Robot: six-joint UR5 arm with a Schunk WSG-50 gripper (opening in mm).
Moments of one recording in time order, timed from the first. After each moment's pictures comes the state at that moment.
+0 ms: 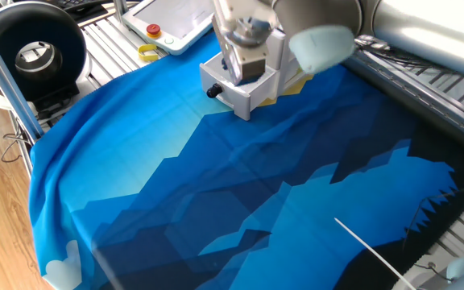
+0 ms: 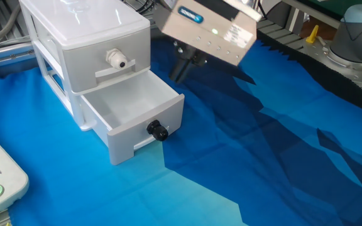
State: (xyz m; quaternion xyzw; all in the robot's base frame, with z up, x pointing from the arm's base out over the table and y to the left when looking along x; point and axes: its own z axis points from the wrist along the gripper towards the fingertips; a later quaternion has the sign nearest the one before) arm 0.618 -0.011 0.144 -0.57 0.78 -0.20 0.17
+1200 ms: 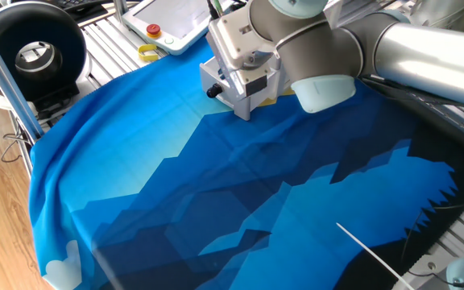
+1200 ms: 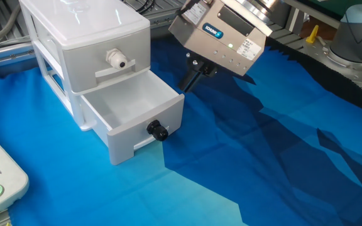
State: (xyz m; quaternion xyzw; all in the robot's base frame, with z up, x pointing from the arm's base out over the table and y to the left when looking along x) arm 0.628 0.005 0.147 -0.62 0.71 -0.25 0.20
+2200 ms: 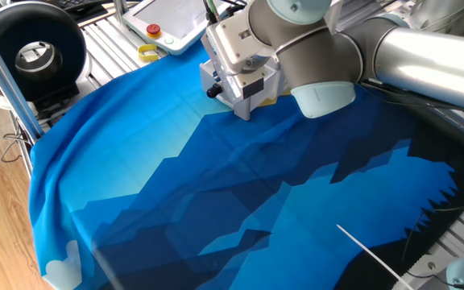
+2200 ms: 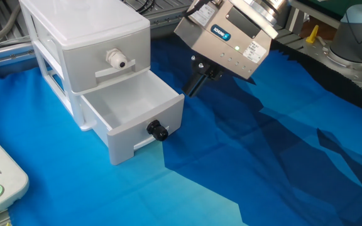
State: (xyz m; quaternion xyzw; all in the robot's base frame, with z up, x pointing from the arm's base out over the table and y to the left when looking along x) arm 0.619 0.023 0.142 -0.64 0.71 -0.23 0.20
